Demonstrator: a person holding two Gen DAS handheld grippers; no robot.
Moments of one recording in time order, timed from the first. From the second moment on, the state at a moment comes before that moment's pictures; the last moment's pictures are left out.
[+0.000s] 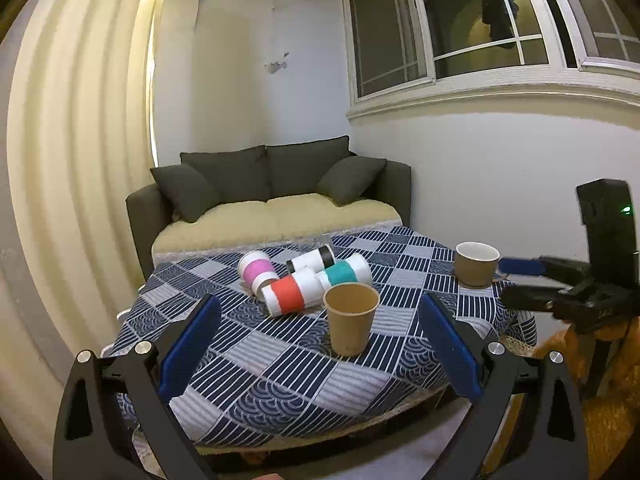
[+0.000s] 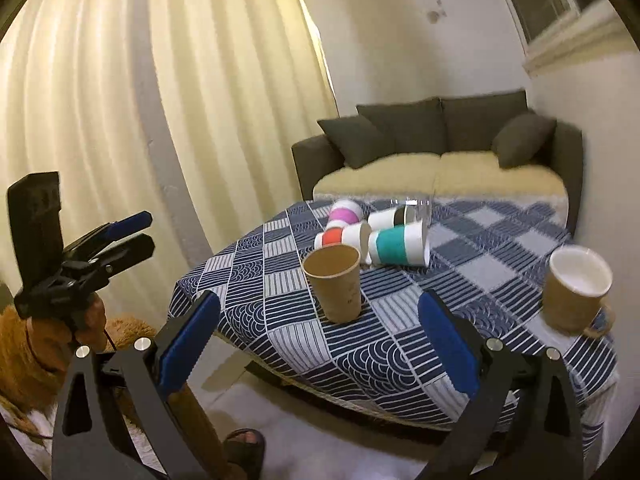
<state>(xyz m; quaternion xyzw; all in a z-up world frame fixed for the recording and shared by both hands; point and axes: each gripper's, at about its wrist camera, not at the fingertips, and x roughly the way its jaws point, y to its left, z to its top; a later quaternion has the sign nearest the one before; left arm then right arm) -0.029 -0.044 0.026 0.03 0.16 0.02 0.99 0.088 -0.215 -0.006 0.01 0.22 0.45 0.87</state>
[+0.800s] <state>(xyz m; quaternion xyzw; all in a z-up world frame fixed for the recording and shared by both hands) -0.016 -0.032 -0.011 0.03 0.22 0.03 0.98 0.073 -0.208 -0.016 -0.04 0.20 0.44 0.87</state>
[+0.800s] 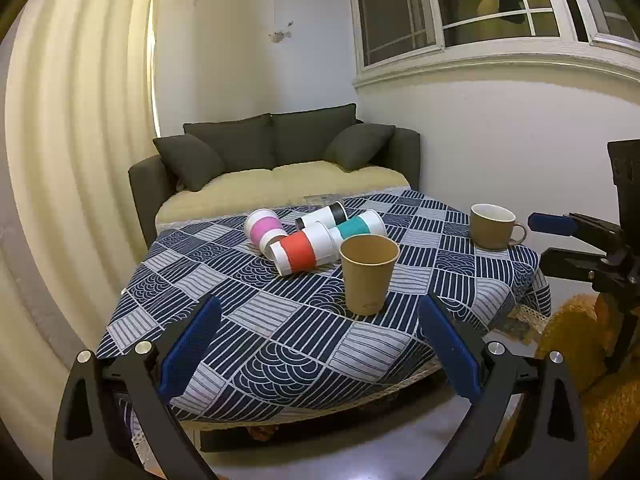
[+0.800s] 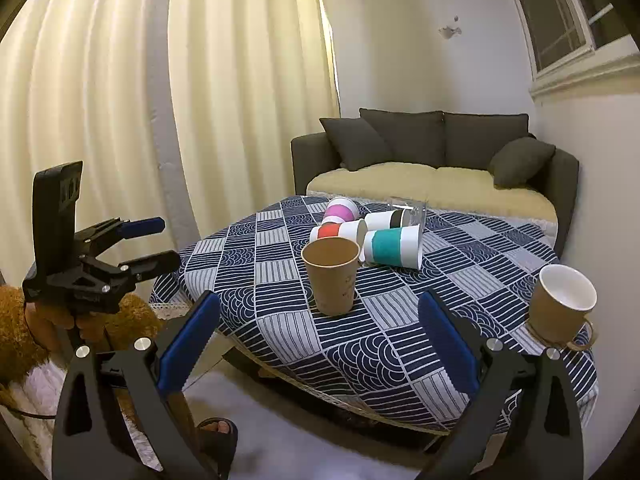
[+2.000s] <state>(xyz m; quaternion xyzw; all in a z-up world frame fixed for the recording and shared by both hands) -0.009 -0.036 -0.016 0.04 0.23 0.03 0.97 0.075 -0.207 -0.017 -0.04 0.20 0.44 0.88</state>
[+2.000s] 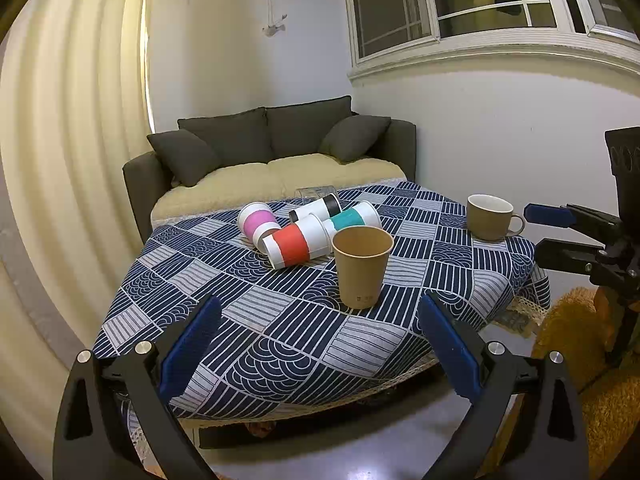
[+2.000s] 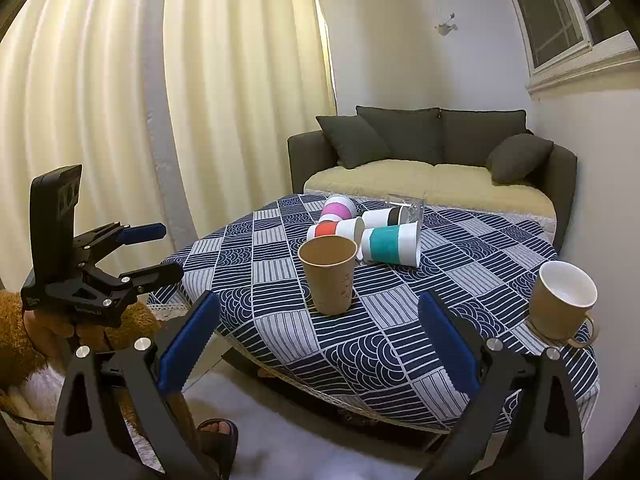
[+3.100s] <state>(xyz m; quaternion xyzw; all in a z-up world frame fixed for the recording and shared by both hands) -0.010 -0.036 -0.016 0.04 0.23 0.03 0.97 0.077 -0.207 -0.018 -0.04 0.21 0.43 0.88</state>
